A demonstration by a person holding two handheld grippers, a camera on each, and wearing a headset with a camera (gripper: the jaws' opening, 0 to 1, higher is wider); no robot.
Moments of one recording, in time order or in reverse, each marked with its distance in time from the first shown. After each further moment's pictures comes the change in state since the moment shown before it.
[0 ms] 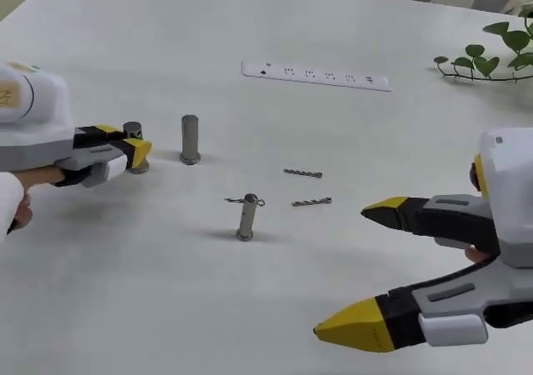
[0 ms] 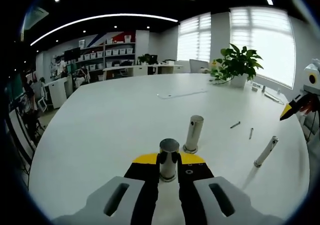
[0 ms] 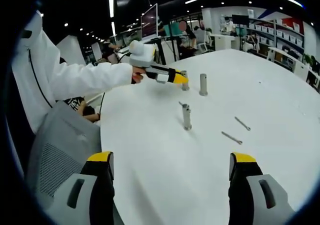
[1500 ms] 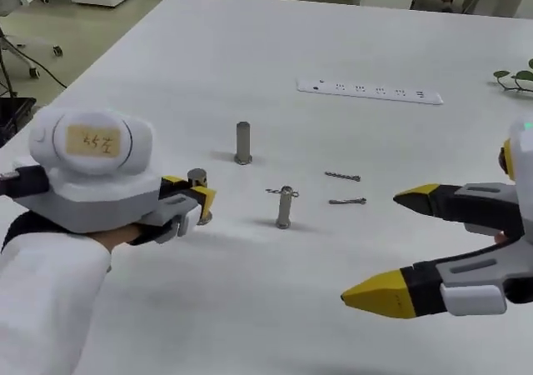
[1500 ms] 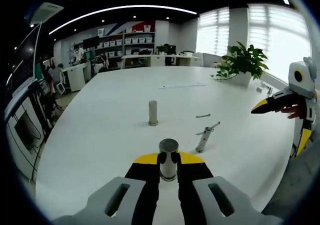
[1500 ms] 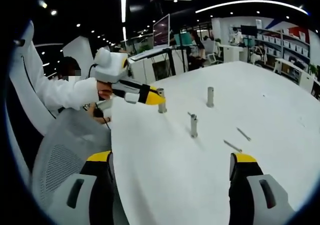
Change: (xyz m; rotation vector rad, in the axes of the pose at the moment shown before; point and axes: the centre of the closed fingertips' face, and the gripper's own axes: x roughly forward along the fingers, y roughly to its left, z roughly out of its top) left arm -0.100 -0.111 -0.011 -0.108 0.095 0.165; right arm -0.029 0.015 0.010 -0.066 -0.083 0.064
